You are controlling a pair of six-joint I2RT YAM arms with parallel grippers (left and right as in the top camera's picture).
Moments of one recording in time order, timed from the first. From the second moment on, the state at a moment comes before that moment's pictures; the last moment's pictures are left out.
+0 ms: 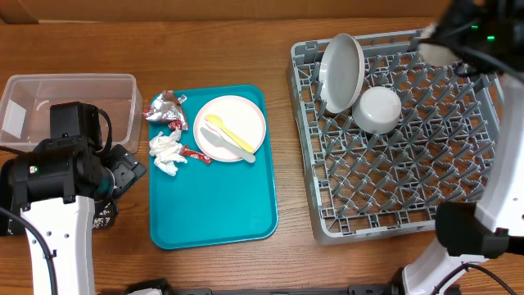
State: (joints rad) left arm 0.16 1.22 1.37 -1.51 -0.17 -0.71; right arm -0.08 1.89 2.54 -1.58 0.09 0.48
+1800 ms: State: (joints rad) left arm 0.16 1.22 1.37 -1.51 -0.17 -0.71; right arm -0.23 2.16 2.08 -1.26 0.12 0.43
